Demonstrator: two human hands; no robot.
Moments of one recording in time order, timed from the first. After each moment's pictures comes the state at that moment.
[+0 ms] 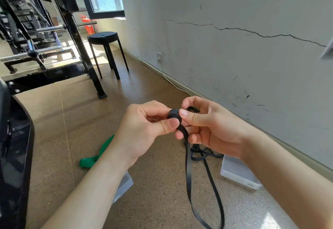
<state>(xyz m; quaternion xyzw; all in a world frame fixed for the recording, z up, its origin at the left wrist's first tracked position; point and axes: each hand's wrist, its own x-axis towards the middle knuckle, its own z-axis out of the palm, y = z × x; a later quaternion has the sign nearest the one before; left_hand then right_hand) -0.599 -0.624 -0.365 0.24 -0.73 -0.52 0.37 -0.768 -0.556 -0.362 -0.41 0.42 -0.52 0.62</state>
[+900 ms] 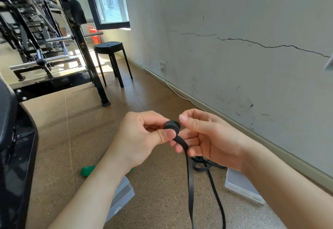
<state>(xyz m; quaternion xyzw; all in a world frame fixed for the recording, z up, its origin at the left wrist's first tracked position) -0.592 -0.633 -0.360 0.27 -0.77 -0.45 0.36 -0.766 -0.563 -0.362 -0.41 0.42 -0.50 0.63</state>
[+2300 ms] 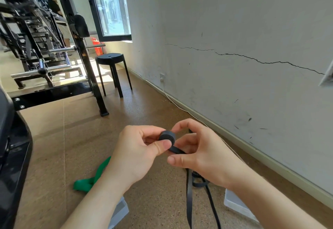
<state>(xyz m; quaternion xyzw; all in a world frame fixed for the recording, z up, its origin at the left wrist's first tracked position) -0.602 -0.630 -0.360 0.38 -0.74 -0.42 0.37 -0.760 -0.560 -0.361 -0.58 0.60 -0.43 0.34</state>
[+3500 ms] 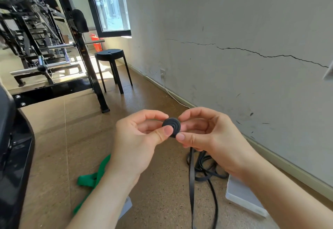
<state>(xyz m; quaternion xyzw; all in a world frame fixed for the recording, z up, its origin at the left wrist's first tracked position) -0.607 -0.622 -0.355 0.34 -0.64 -0.49 0.49 -0.761 -0.559 -0.351 -0.50 0.52 -0.56 0.41</state>
